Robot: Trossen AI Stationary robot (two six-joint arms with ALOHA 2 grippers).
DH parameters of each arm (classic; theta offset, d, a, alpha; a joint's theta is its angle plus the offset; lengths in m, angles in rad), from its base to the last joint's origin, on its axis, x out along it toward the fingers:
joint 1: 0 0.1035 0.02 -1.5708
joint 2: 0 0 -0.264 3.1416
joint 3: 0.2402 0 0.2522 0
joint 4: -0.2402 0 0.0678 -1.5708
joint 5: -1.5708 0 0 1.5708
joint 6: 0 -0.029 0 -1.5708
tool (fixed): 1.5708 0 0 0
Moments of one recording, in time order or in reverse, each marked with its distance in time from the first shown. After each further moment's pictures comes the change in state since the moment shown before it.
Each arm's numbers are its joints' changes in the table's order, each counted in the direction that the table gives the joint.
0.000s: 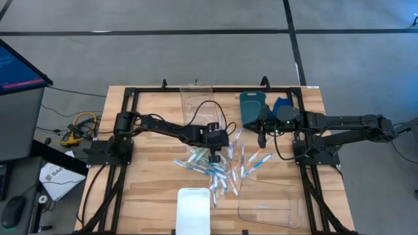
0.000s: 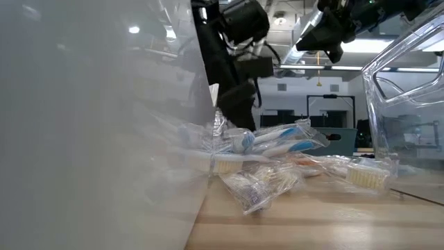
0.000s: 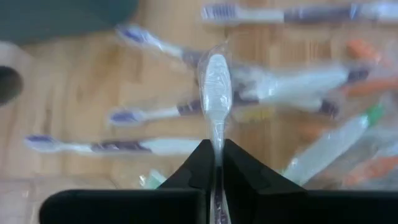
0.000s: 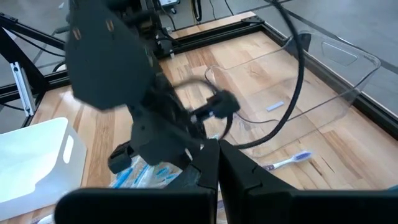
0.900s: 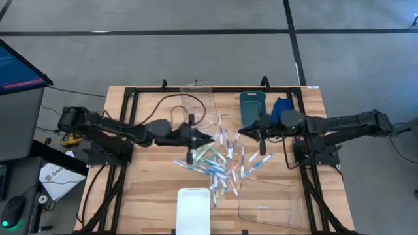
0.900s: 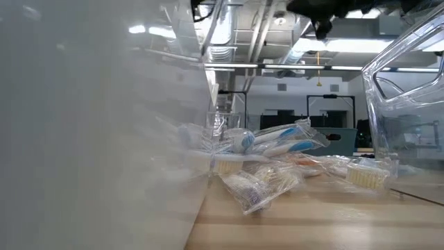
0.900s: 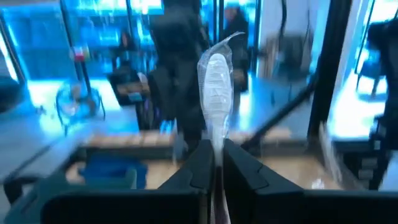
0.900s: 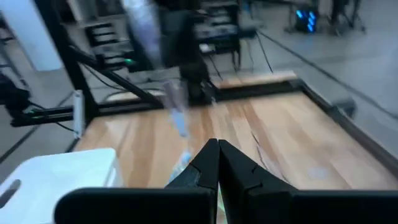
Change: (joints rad) left arm -0.096 -0.659 -0.637 1.034 -0.154 0.046; right arm 0.151 0.056 -0.001 0.302 0.001 0.103
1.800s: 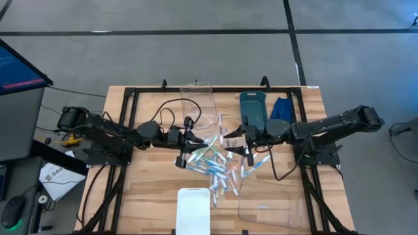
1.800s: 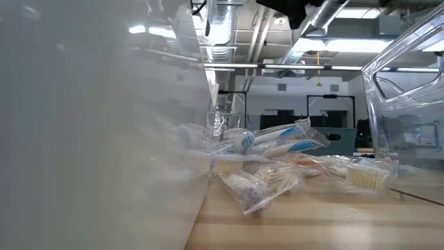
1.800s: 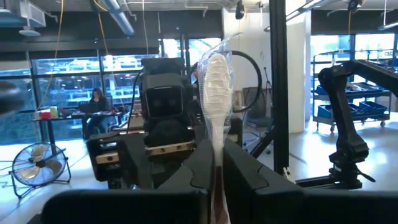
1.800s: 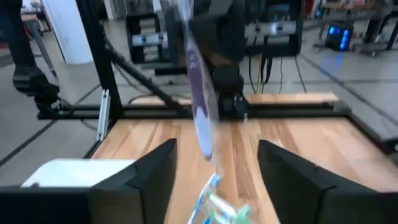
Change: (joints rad) left arm -0.015 -0.004 -0.106 0.303 -0.134 -0.027; right arm 0.091 0.253 0.104 0.166 0.001 0.052
